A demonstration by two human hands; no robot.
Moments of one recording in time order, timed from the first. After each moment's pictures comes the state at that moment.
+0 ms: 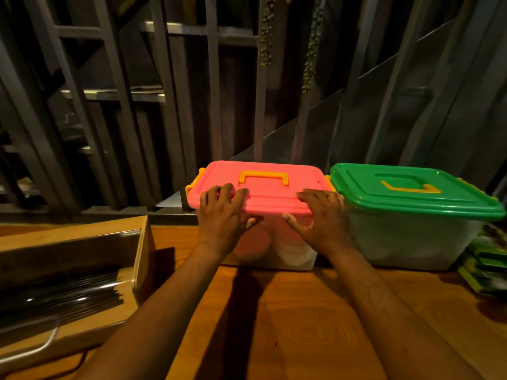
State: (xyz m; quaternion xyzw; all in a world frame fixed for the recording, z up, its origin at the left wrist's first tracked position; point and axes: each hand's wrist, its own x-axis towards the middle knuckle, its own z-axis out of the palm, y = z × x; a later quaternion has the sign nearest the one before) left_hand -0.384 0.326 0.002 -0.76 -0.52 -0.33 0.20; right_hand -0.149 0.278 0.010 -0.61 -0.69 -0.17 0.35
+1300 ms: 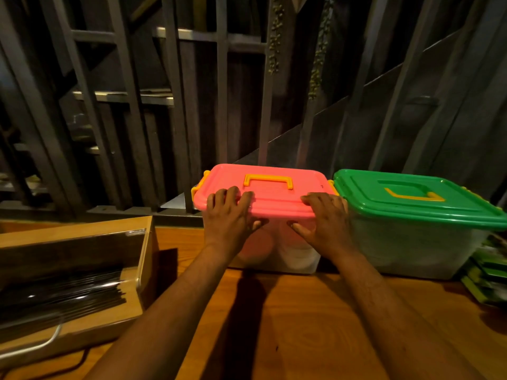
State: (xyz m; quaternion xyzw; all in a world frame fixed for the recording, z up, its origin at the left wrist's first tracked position) left_hand -0.379 0.323 0.003 -0.75 -0.53 -0.32 0.22; right_hand -0.140 0.284 0.010 -0.61 -0.71 -0.18 0.31
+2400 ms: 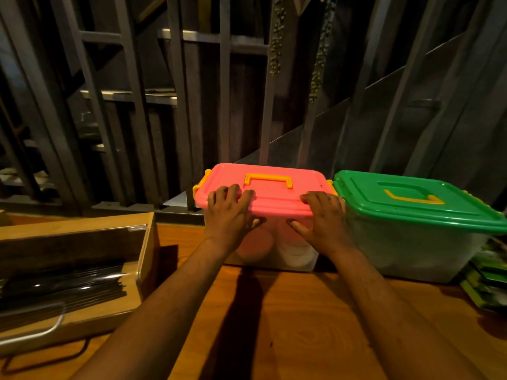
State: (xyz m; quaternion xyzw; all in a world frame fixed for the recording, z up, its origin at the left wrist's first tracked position) left_hand -0.376 0.323 0.008 -0.76 -0.55 -0.29 0.17; right_hand -0.139 0.284 0.017 -0.62 -0.71 -0.18 0.29
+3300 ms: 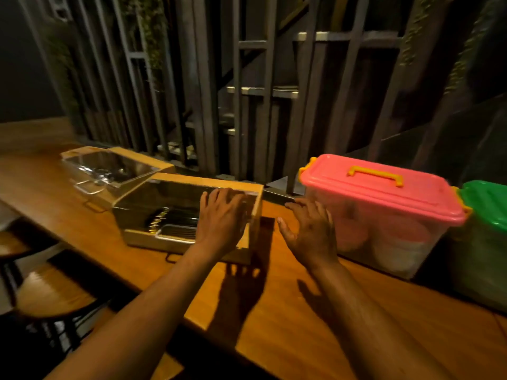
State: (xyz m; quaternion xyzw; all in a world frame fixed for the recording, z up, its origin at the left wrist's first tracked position) left_hand -0.559 0.167 -0.007 -0.64 -0.70 -0.26 0.18; right_hand -0.351 0.222 -0.018 -0.44 -0.81 -0.04 0.40
